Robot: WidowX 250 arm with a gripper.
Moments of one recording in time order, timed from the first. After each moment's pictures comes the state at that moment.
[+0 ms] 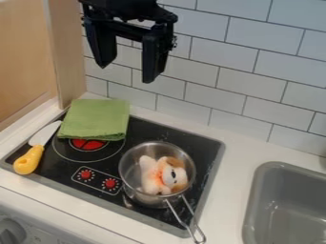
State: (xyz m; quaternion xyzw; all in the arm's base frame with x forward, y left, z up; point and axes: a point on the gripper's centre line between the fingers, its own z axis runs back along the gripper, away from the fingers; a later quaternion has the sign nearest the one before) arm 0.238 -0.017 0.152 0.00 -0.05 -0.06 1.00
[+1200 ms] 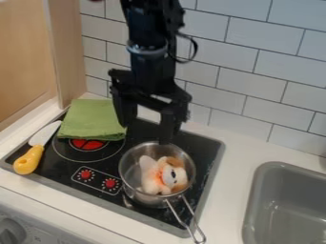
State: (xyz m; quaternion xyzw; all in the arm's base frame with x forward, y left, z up) arm 0.244 -0.035 0.073 0.00 -0.02 -0.09 1.00
